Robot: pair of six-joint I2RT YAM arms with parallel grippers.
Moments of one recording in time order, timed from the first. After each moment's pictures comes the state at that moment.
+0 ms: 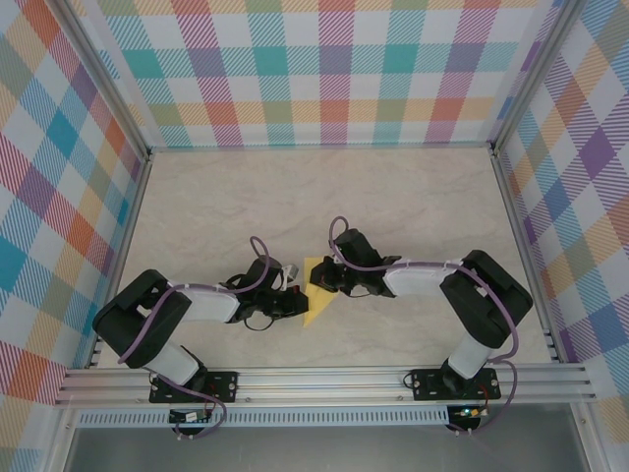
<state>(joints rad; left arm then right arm) -0.67 1.54 0.45 0.23 0.50 -0.84 0.78 1.67 0.78 0.13 -0.42 1.07</state>
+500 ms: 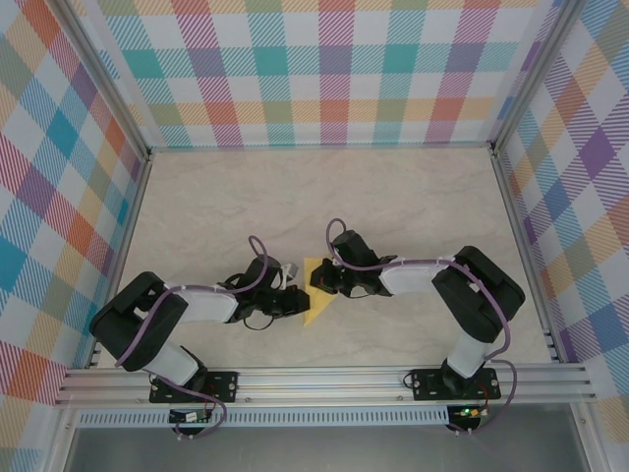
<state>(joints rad) -0.66 1.50 0.45 0.22 0.50 -0.84 0.78 1.72 0.79 0.12 -0.41 1.05</state>
